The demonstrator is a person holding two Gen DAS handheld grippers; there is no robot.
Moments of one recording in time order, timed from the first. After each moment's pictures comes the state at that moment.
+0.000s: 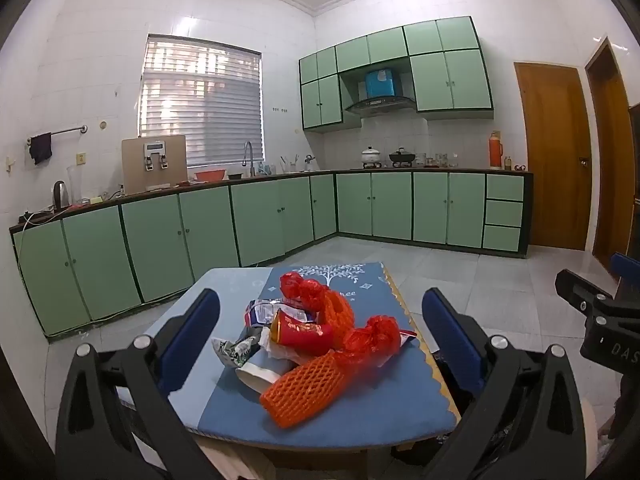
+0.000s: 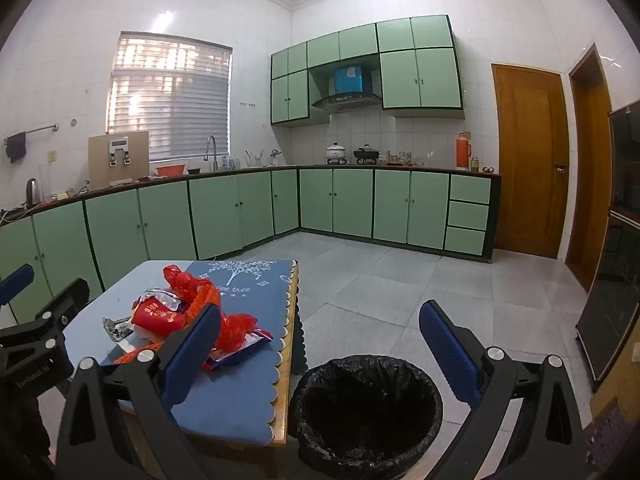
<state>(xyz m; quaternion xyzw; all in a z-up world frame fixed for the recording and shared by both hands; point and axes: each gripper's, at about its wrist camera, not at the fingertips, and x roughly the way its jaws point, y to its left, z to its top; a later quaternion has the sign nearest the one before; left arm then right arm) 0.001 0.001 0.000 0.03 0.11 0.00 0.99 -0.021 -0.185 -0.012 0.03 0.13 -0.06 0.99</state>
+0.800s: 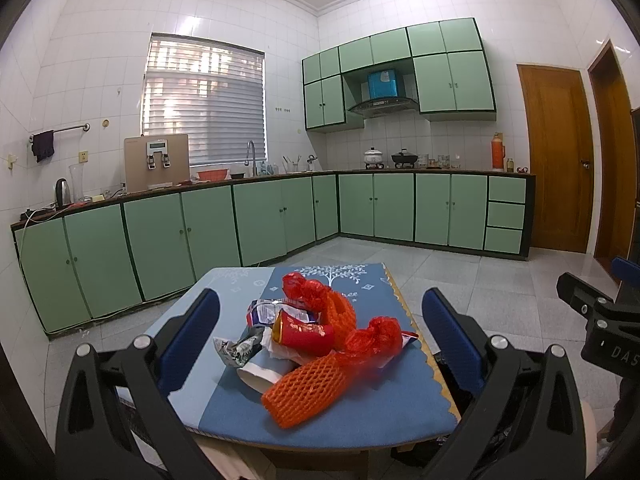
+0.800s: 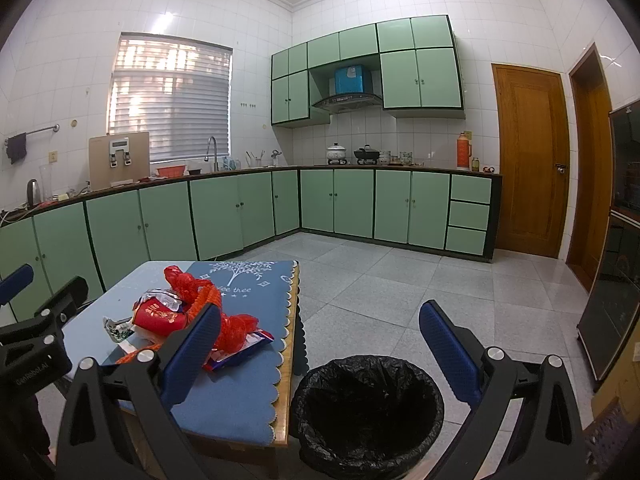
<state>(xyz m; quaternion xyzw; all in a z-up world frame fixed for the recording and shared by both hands) -0.002 0.003 0.004 0.04 0.10 0.00 0.99 -0.020 -0.186 -0.012 0.03 0.13 -0.06 0.99</state>
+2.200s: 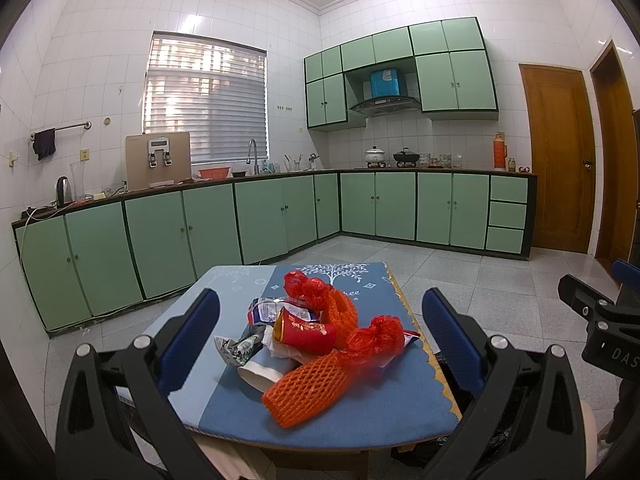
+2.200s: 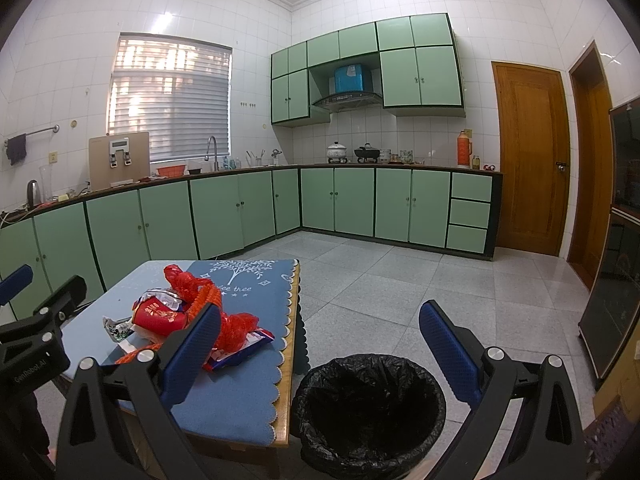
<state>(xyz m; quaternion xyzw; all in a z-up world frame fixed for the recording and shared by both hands) 0.003 0.007 -0.004 0.03 0.11 0.00 0.99 -0.020 -0.186 -0.013 0.03 0.13 -0.06 0.99</state>
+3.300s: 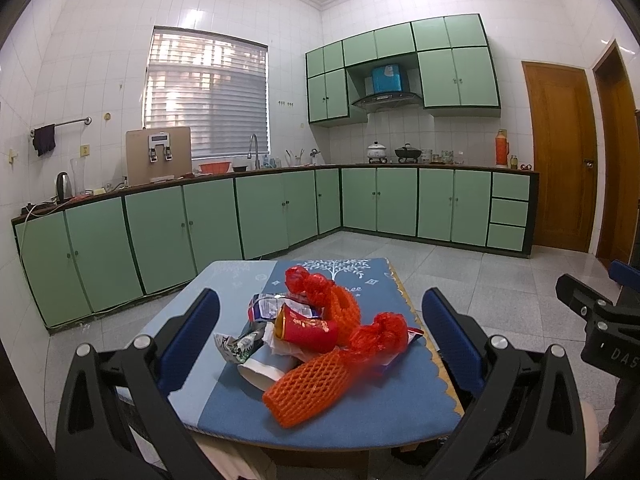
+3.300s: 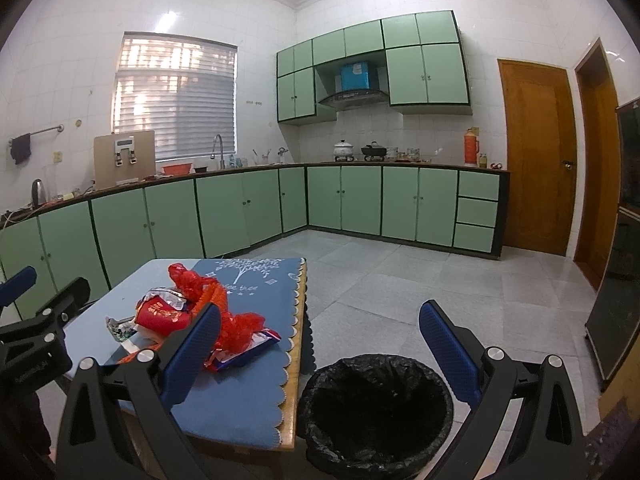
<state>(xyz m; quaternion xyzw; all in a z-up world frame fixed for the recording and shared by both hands) 0.011 0.010 -0.007 0.03 0.12 0.00 0.99 -0.010 -0.184 -0.016 0.04 0.13 -0.04 0.99</state>
